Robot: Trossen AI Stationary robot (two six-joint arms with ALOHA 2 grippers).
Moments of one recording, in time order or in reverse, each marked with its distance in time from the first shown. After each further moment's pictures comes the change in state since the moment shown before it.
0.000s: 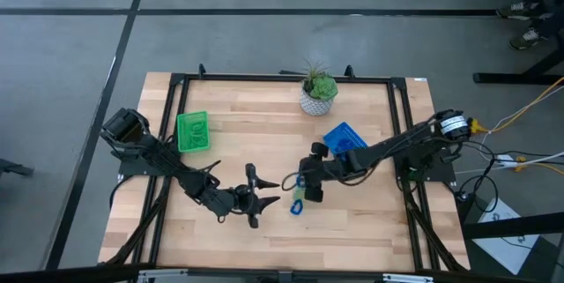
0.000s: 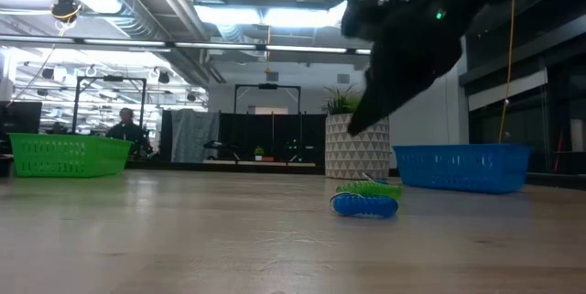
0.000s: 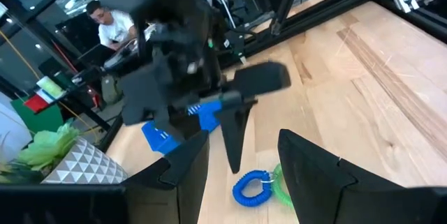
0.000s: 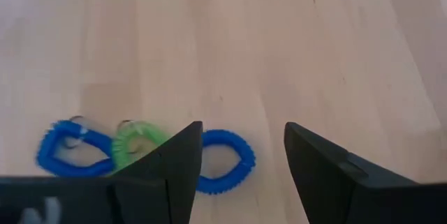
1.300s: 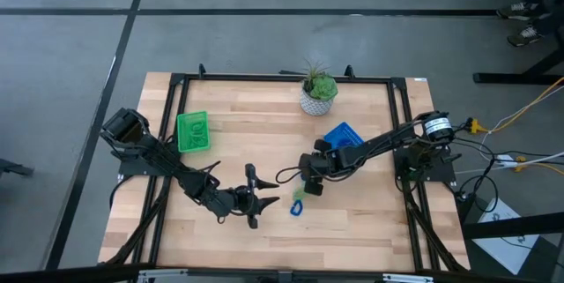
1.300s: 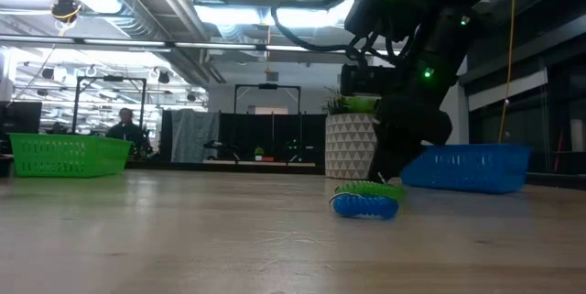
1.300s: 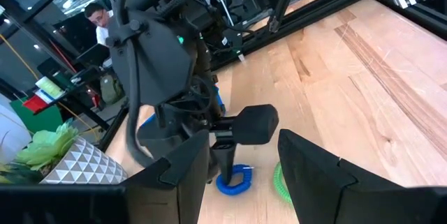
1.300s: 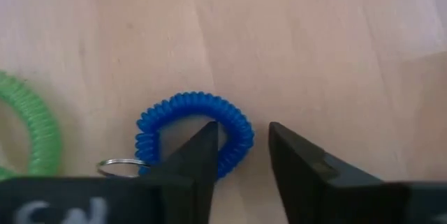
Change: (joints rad) left arm 0.000 -0.001 0.000 -0.015 -0.001 0.000; right arm -0.082 0.135 0.000 -0.094 0.010 0.035
